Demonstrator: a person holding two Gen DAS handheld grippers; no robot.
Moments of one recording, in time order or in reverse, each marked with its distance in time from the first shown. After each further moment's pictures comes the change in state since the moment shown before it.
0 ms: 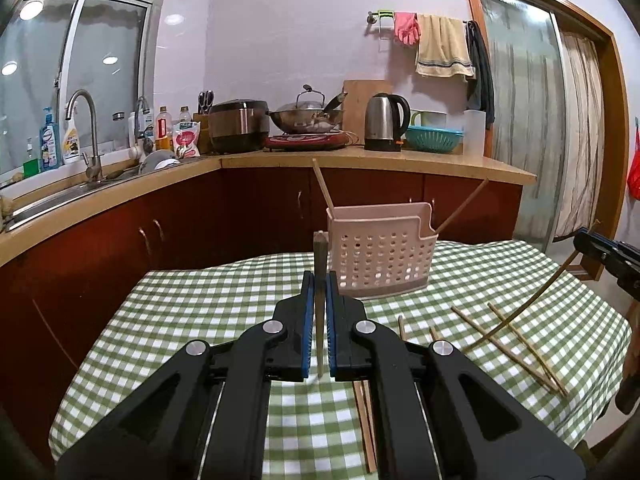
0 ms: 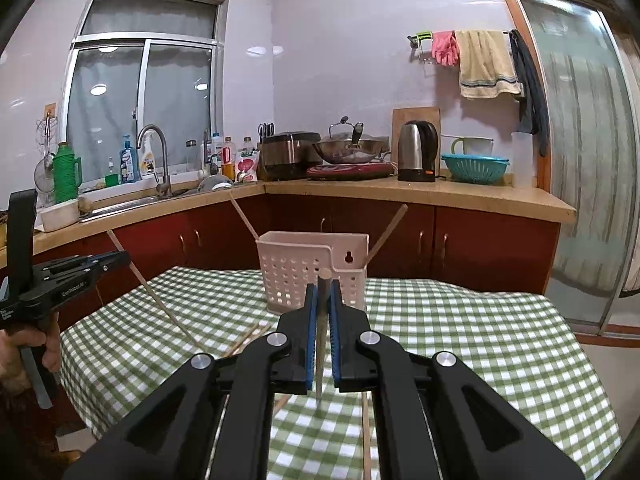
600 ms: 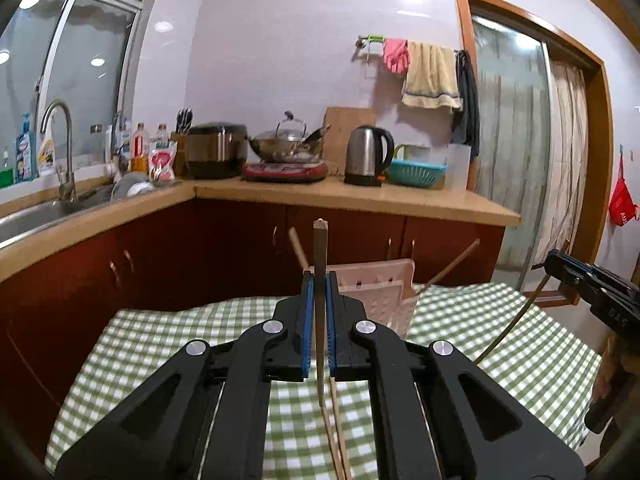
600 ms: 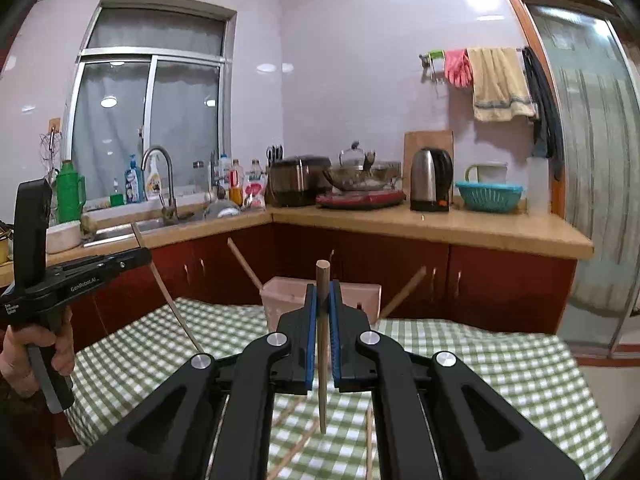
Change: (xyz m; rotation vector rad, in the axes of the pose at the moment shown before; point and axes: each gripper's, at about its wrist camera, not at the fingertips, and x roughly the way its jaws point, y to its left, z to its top) left arm 0.023 0.006 0.066 -0.031 -0.084 -0.103; right arm 0.024 -0.003 0.057 -0.016 -0.086 0.039
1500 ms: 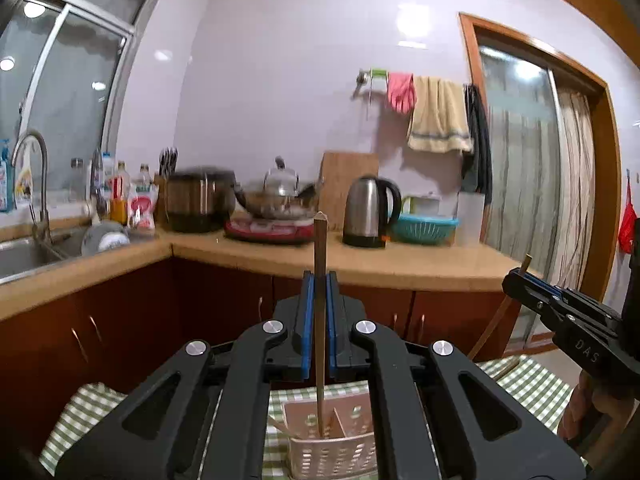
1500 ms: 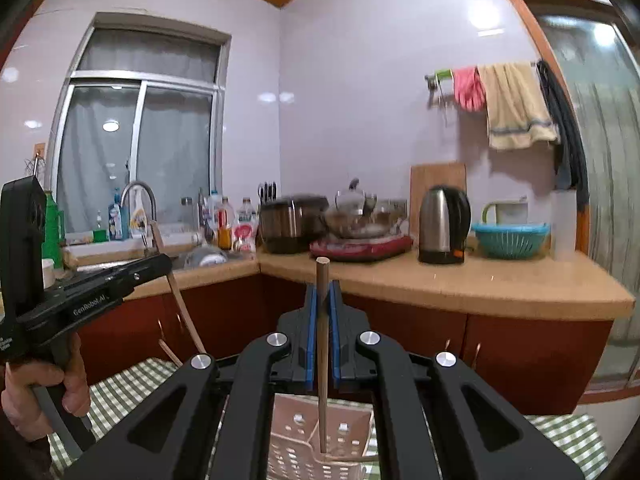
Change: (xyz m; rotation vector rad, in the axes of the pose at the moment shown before) left arm 0.124 -0.016 0.075 -0.016 -0.135 -0.001; right arm 0.129 -0.037 0.054 0.012 -0.089 0.021
